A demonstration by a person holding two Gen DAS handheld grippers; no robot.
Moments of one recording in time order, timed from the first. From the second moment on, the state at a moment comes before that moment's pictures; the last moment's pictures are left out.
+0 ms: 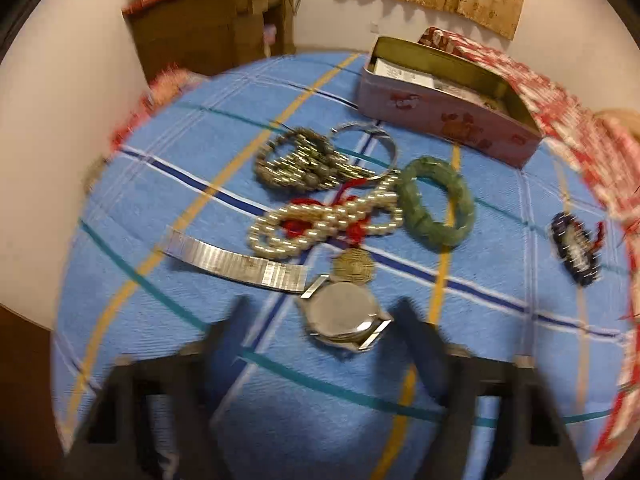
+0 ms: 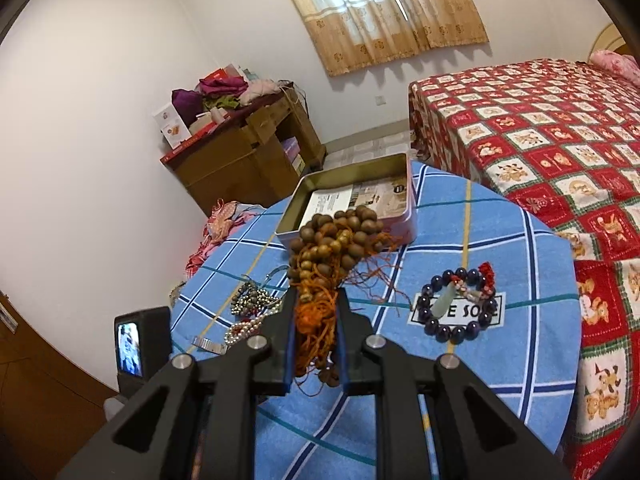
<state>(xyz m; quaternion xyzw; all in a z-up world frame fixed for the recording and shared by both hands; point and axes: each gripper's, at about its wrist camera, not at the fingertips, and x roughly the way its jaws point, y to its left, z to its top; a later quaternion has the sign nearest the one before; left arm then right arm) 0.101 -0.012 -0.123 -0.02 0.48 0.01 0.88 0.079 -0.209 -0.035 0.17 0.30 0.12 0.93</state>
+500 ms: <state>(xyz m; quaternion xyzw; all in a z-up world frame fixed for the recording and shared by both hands) 0.078 0.031 -0.008 -0.11 0.36 -0.12 0.92 0.073 -0.228 -0.011 0.17 0.27 0.11 0.94</state>
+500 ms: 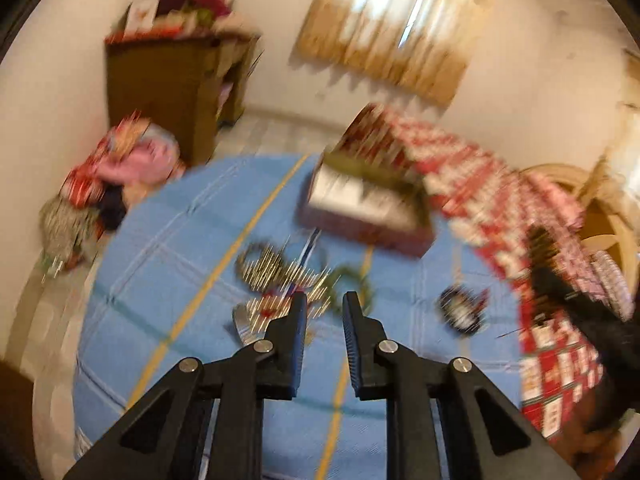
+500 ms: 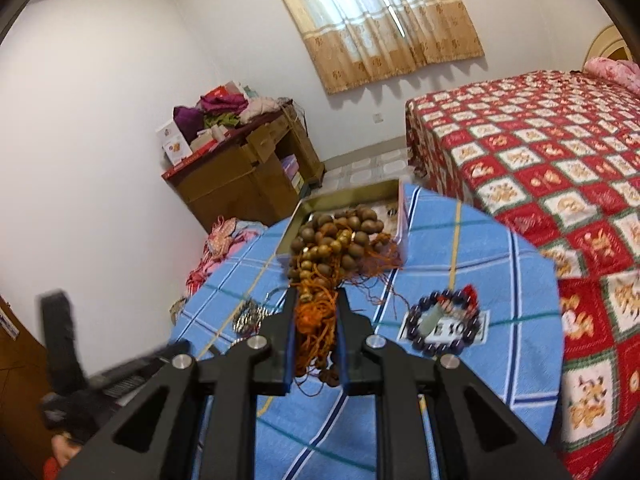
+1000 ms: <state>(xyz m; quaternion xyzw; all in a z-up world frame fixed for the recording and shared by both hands) 0.097 0.022 -0.067 -0.03 0.43 -0.07 0.90 0.087 -0.228 -0.025 0.18 0.29 0.11 0.93</state>
